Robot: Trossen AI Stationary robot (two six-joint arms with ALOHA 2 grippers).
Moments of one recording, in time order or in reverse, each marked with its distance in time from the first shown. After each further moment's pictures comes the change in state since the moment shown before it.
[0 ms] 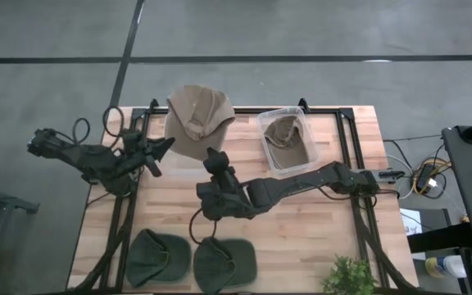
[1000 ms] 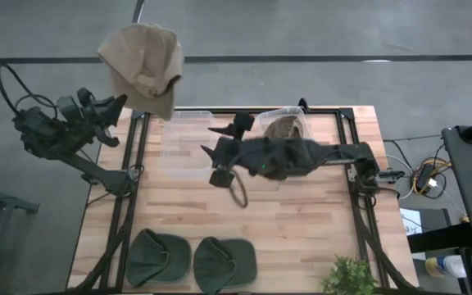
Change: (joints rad) left arm 0.000 -0.018 0.283 0.144 -0.004 0.747; right arm -0.092 -0.275 0.000 0.048 -0.626 0.778
